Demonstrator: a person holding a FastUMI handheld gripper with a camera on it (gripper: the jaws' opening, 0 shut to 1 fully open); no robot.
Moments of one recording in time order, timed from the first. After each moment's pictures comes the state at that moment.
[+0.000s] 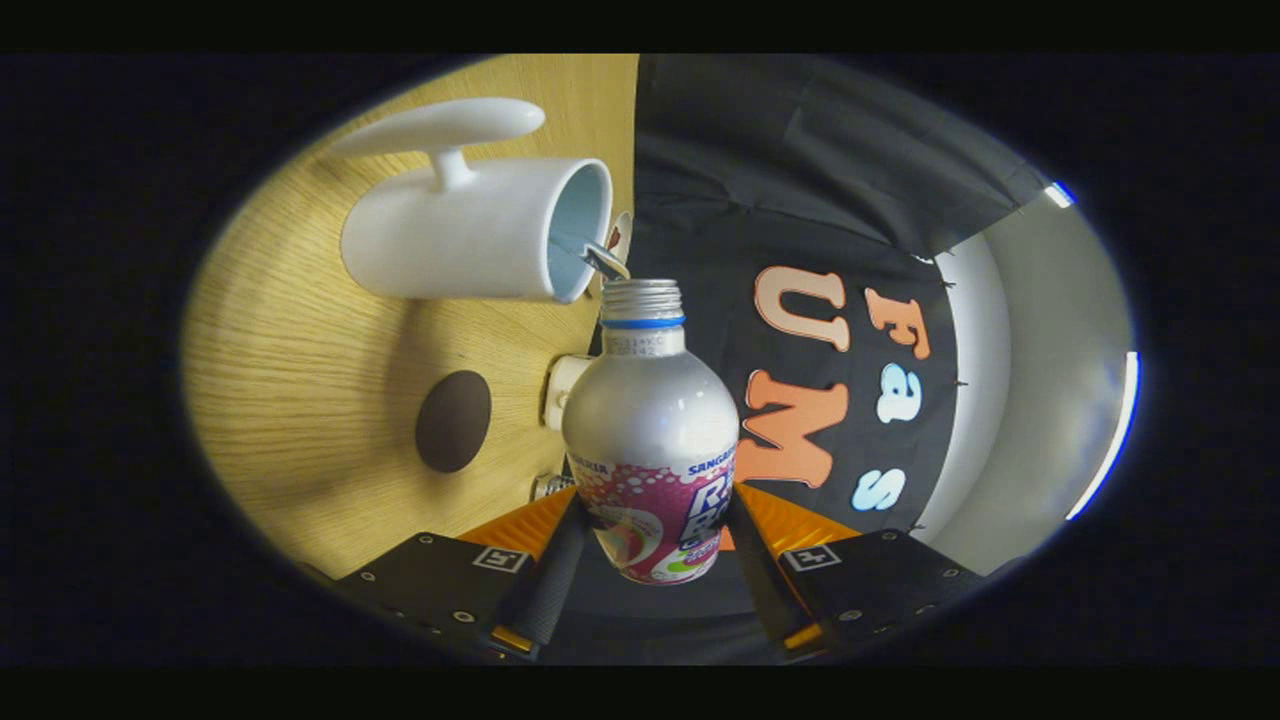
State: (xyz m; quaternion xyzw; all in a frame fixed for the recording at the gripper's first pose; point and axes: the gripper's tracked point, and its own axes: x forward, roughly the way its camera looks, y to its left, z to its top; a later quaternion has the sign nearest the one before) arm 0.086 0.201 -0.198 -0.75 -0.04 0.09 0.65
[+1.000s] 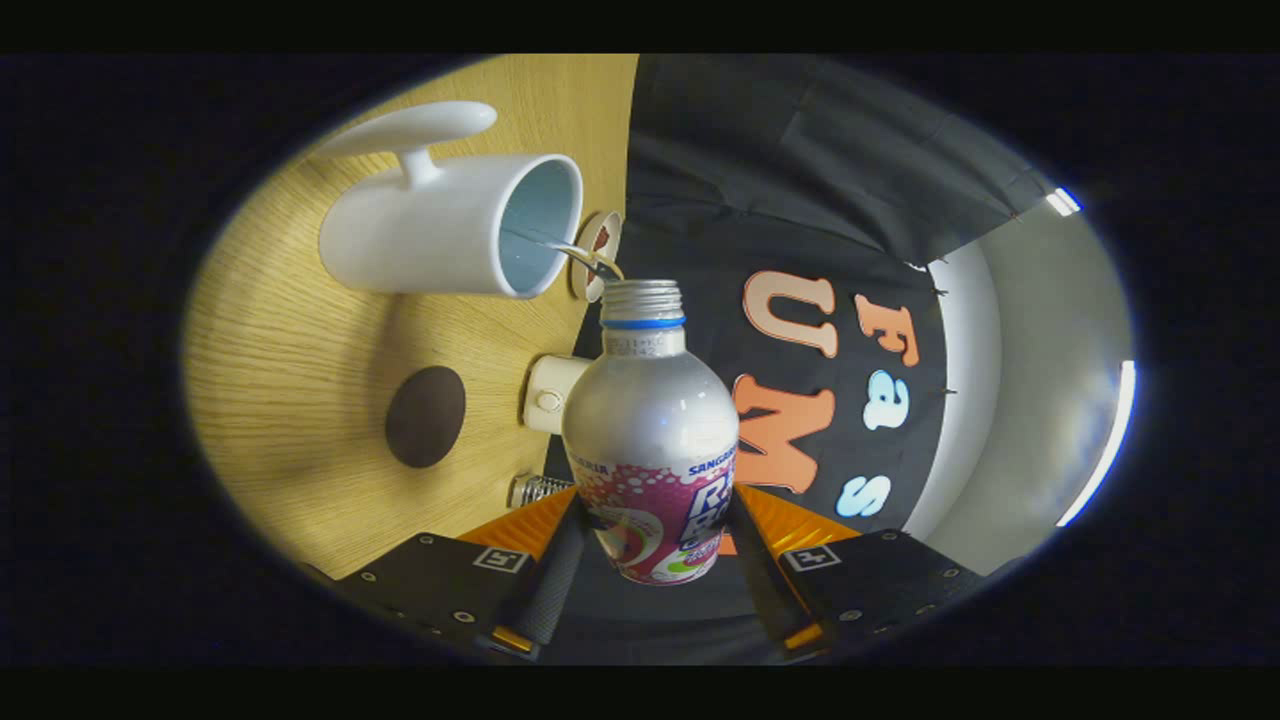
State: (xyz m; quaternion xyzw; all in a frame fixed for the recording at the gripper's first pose) arm 0.095 0.211 -0.177 -0.76 -0.05 0.09 0.64
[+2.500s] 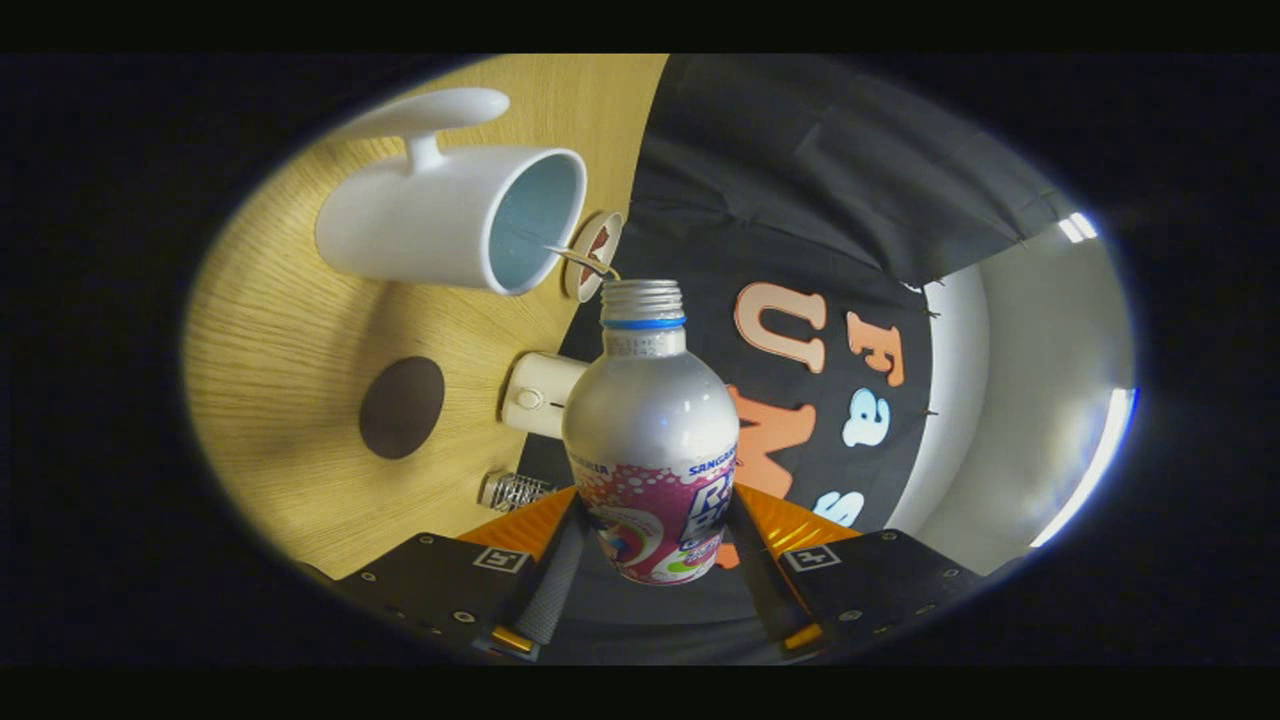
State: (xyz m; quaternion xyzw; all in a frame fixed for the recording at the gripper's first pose) arm 0.098 0.225 -0.165 -0.78 -0.08 0.08 0.61
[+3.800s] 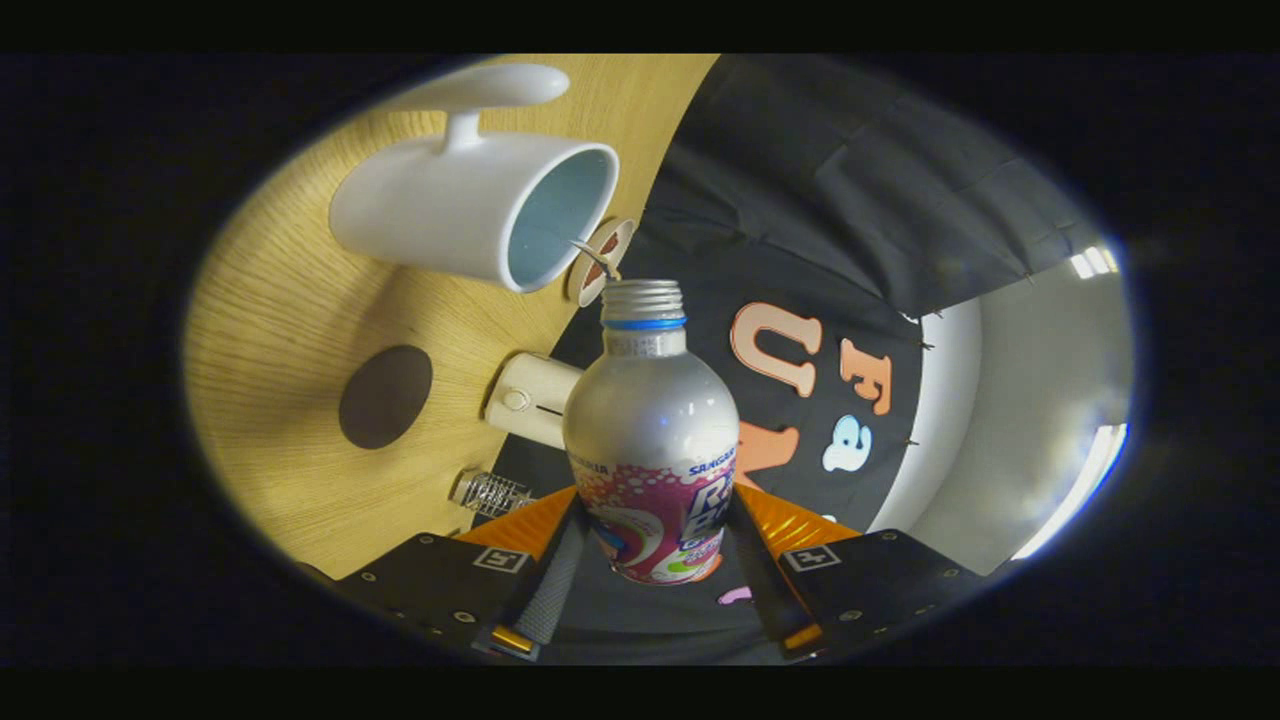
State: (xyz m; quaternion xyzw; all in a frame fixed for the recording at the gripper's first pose) arm 0.100 0.235 -0.152 -0.81 -0.11 0.08 0.57
